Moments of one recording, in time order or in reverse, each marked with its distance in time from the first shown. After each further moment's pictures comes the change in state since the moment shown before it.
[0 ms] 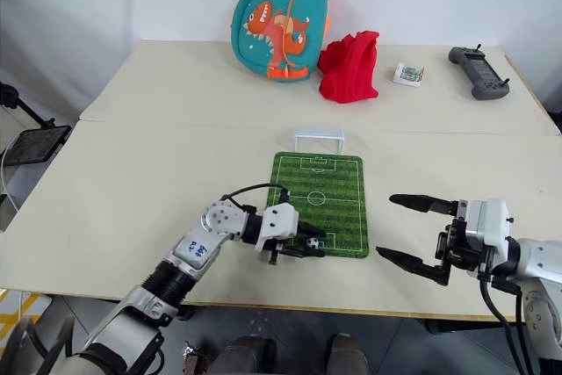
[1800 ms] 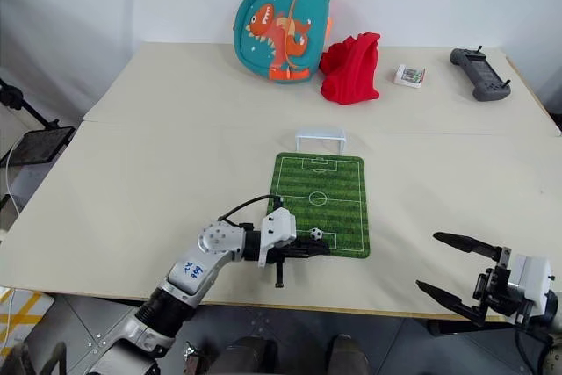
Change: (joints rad) left arm 0.143 -0.040 0.014 -0.165 -0.061 0.184 0.153; right arm 0.144 0.087 -0.109 0.340 -0.030 -0.352 0.178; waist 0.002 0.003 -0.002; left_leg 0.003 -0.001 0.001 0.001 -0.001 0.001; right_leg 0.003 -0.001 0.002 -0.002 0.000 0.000
